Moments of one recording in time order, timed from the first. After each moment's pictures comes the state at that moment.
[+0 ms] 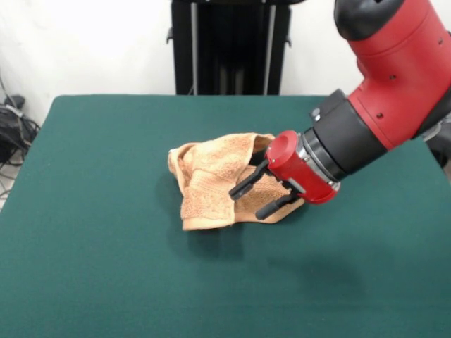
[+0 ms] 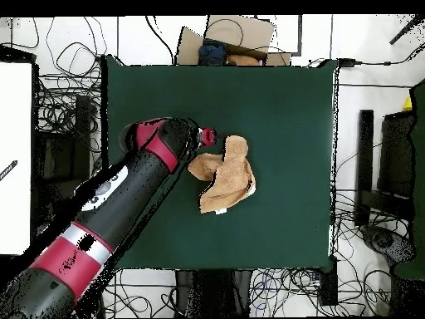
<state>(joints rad) 0.42 0.15 -1.00 1.04 0.39 0.67 1.73</state>
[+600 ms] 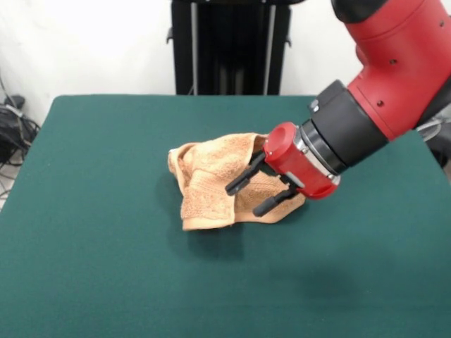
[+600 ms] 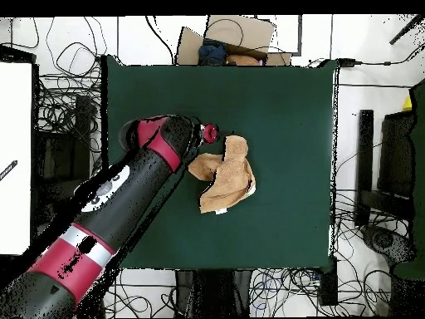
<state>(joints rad) 0.40 0.12 -1.00 1.05 0.37 0.66 1.73</state>
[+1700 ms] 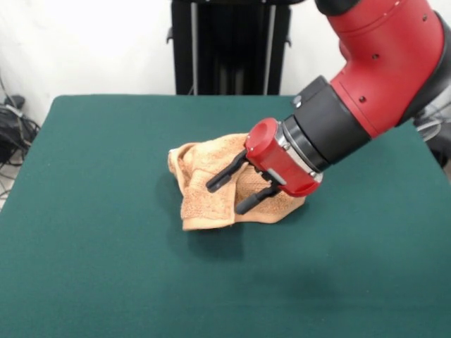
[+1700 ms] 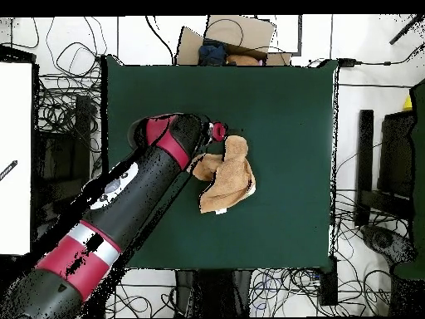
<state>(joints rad) 0.38 0.10 -1.00 1.05 0.33 0.64 1.73</state>
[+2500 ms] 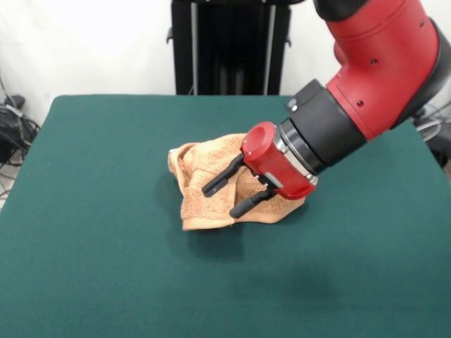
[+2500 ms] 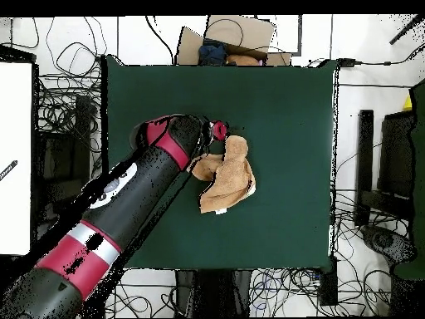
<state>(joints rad) 0.38 0.11 -0.99 1.05 0.28 0.59 1.73</state>
